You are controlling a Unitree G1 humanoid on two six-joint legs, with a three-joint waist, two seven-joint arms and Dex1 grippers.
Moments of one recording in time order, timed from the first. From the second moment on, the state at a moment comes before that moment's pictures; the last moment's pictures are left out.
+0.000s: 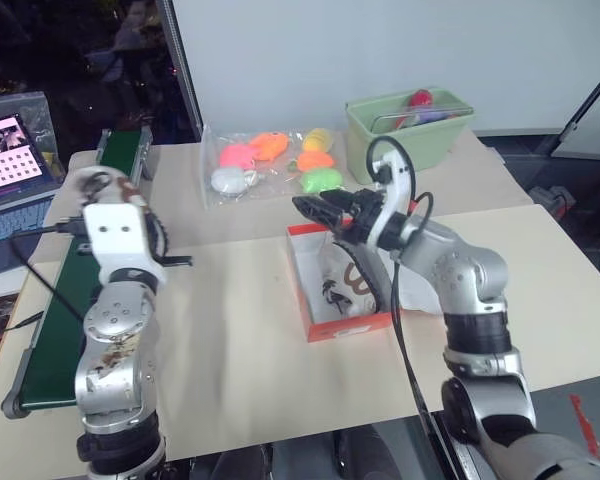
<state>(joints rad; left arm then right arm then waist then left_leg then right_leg) -0.25 0.23 0.22 -0.65 -0.04 0.80 -0.05 -0.89 -0.15 -0.19 0.18 0.76 0.98 0.32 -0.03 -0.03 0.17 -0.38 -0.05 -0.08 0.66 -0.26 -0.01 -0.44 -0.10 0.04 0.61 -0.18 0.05</state>
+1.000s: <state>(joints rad) -0.31 0.28 0.02 -0.55 -0.16 0.65 -0.30 -1.23 -0.05 -0.28 0.68 0.80 1.24 0.33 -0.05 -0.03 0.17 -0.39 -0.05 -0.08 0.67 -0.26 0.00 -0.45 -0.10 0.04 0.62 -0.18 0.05</state>
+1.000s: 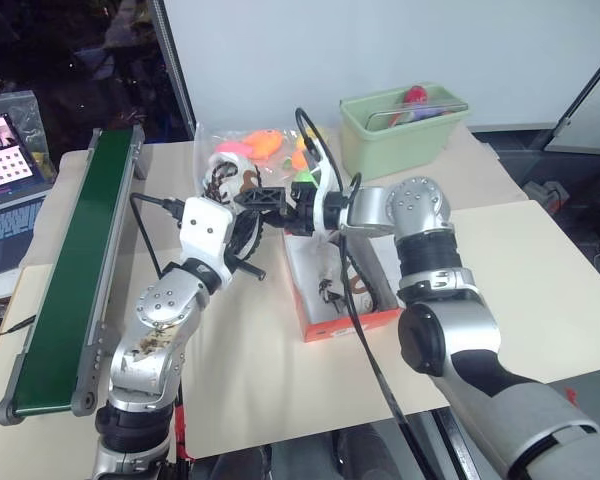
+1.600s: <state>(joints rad) -0.31 0.29 0.02 -0.55 -0.16 0.62 -0.30 -1.24 0.00 -0.33 0.70 0.80 1.20 0.31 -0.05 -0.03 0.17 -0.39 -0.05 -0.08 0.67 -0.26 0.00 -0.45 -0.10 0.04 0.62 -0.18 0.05</state>
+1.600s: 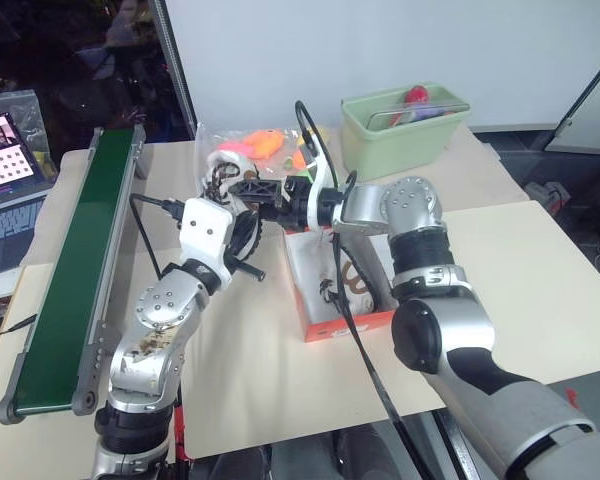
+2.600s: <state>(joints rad) -0.29 0.31 0.03 -0.56 -0.16 0.55 -0.29 -1.09 0.07 -0.42 0.40 0.75 0.93 0.08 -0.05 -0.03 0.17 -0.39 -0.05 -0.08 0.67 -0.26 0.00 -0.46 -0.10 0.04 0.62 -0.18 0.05</state>
